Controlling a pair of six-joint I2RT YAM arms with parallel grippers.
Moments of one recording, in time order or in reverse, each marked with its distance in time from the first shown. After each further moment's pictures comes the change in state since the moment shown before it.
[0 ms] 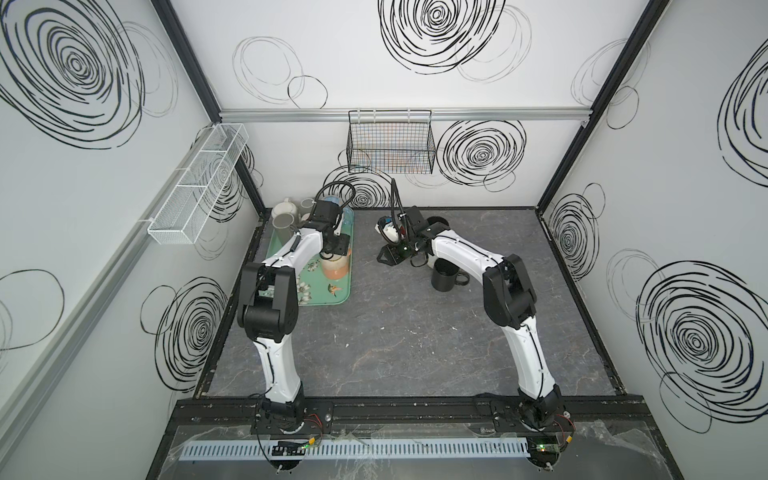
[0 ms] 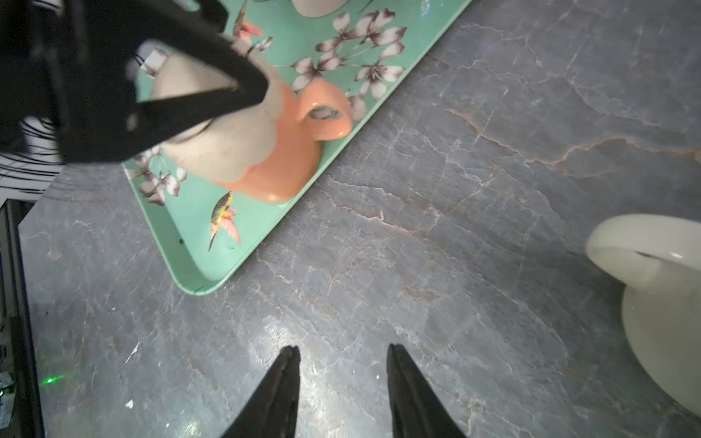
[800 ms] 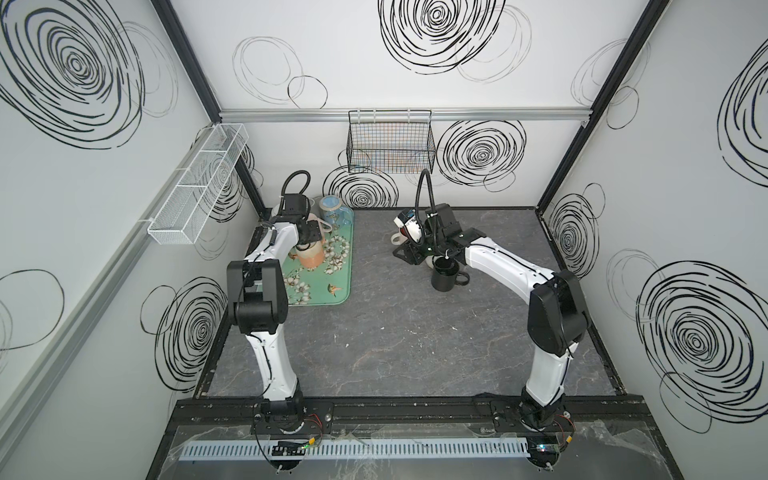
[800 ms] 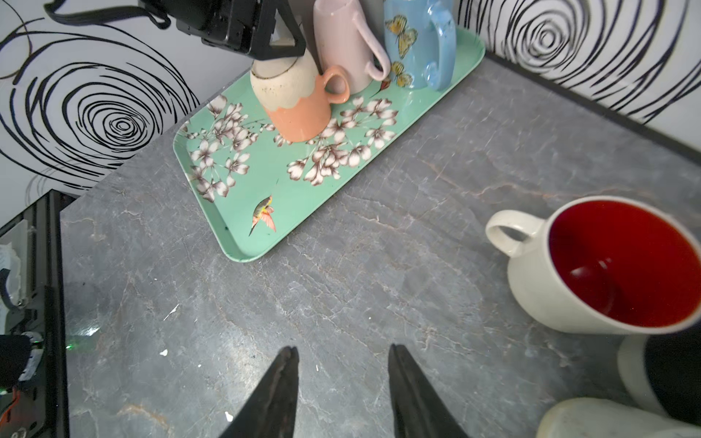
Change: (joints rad) left arm 0.213 0.080 0.116 0.039 -0.036 -0.308; right arm -0.040 -0.404 -0.414 0.176 -0.035 -0.080
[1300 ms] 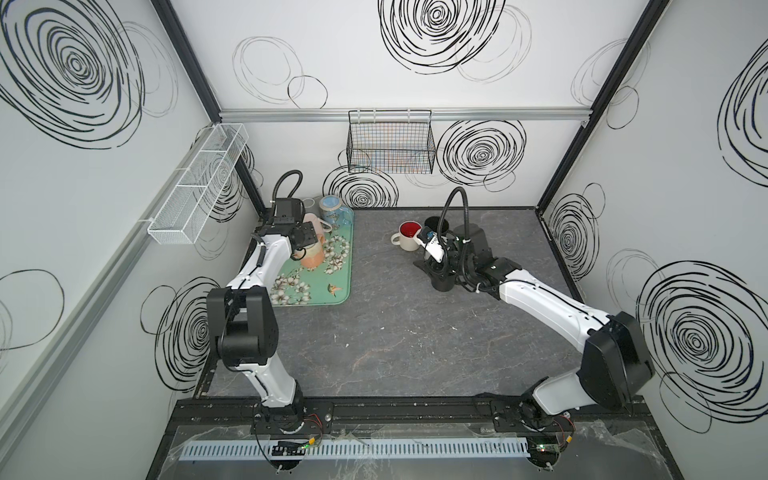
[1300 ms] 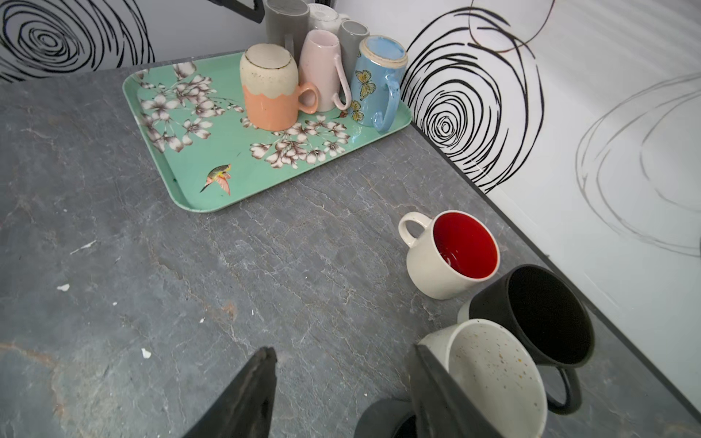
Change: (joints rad) left arm -0.005 -0.246 -0.185 0.027 -0.058 -0.066; right arm -0.006 -0.374 -0.406 0.233 0.198 -0.248
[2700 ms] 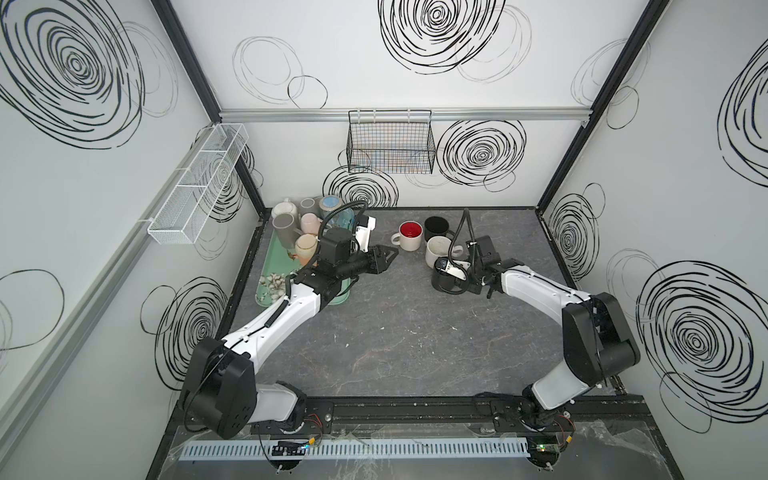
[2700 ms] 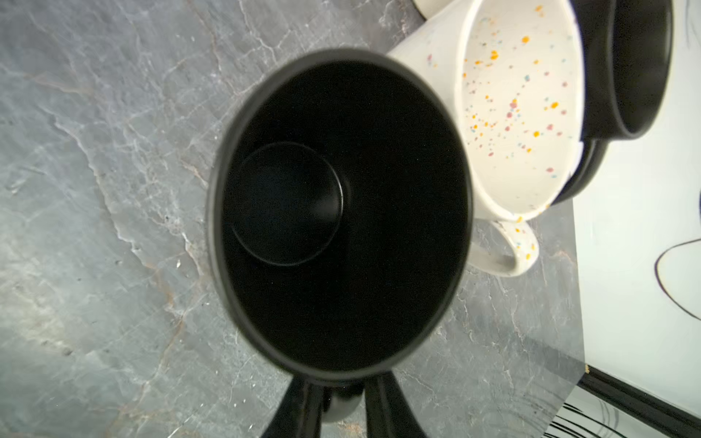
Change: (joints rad) left arm -0.480 -0.420 -0.474 0.558 0.602 -0.232; right arm -0.200 0.081 -0.134 -0.191 0.324 -0.606
